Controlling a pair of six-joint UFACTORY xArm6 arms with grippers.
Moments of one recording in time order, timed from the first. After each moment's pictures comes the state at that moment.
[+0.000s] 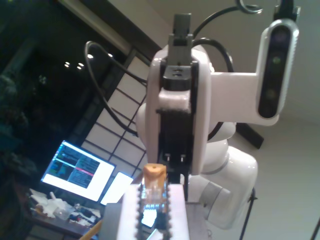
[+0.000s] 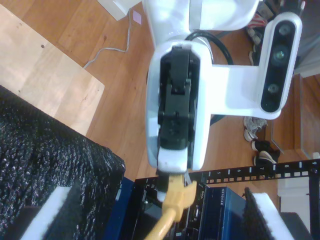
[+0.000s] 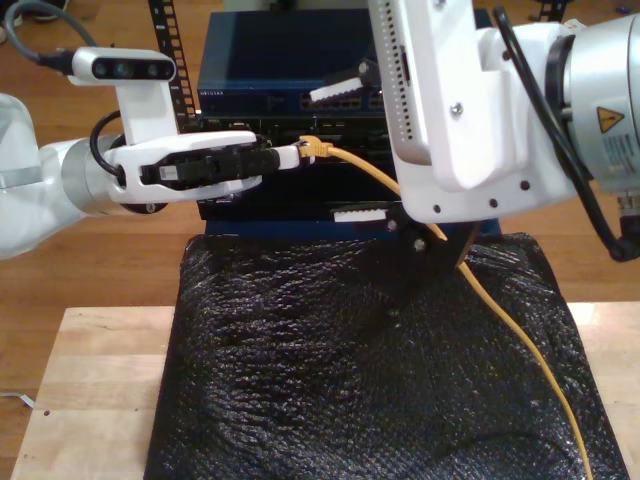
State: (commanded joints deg) left arm 12.4 2.4 -54.6 -88.9 133.9 -272.7; right arm 31.5 -47.3 -45.3 36.0 43.2 -105.4
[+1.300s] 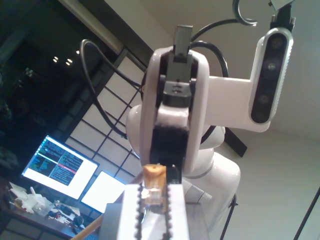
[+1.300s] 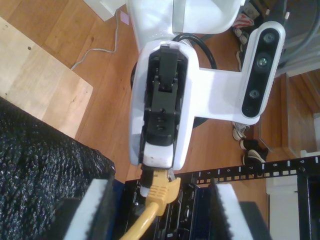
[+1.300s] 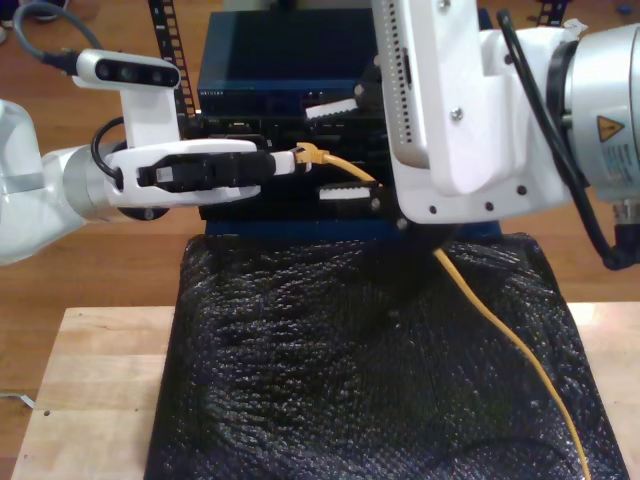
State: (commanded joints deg) left arm 12.4 2.4 -53.9 -88.7 134.7 -276.3; right arm 32.8 -47.2 -43.4 36.2 39.4 -105.0
